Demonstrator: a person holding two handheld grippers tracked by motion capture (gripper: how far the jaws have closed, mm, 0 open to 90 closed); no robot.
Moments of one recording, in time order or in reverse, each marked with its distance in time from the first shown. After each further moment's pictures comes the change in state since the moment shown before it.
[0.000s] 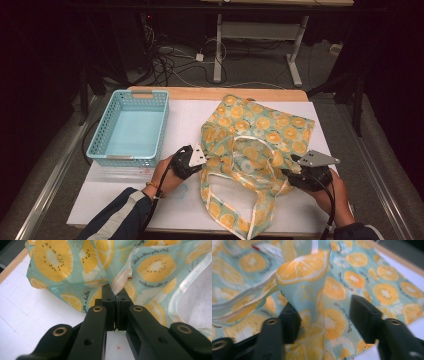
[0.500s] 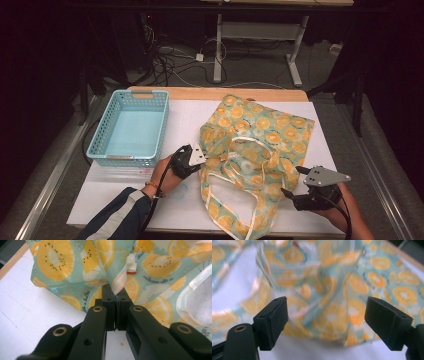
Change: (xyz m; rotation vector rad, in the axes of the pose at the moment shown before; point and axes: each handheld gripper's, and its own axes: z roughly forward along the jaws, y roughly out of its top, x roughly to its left) left arm 0.002 -0.002 0.002 0.021 0.004 -0.006; right arm 0.021 -0.016 -0.030 0.044 0.112 -0.103
